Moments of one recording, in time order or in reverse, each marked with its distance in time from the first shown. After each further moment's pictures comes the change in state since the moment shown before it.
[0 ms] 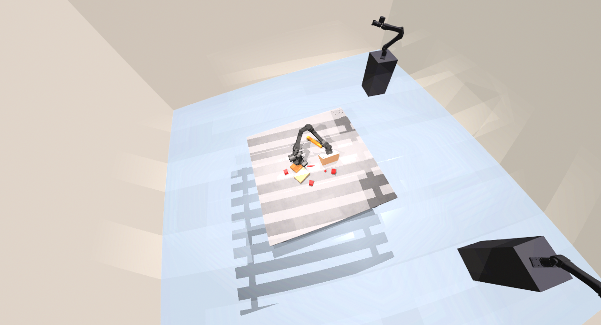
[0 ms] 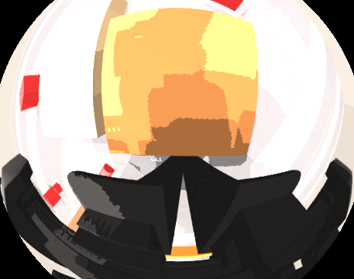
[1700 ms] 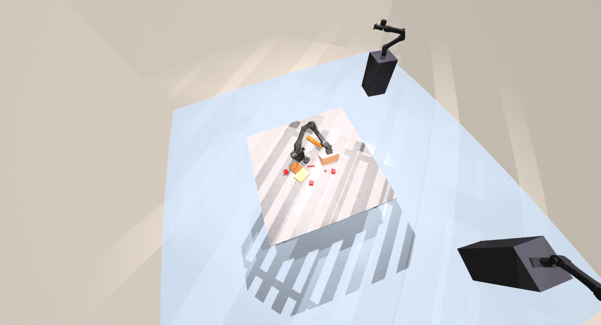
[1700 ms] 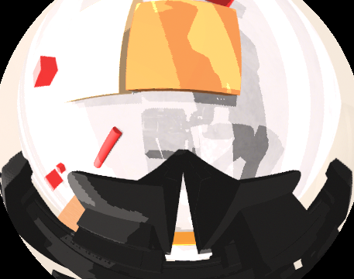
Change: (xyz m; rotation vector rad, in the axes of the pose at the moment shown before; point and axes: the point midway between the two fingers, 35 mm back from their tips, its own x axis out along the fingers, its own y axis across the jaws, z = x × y) arm -0.031 0.003 -0.031 -0.009 0.013 0.008
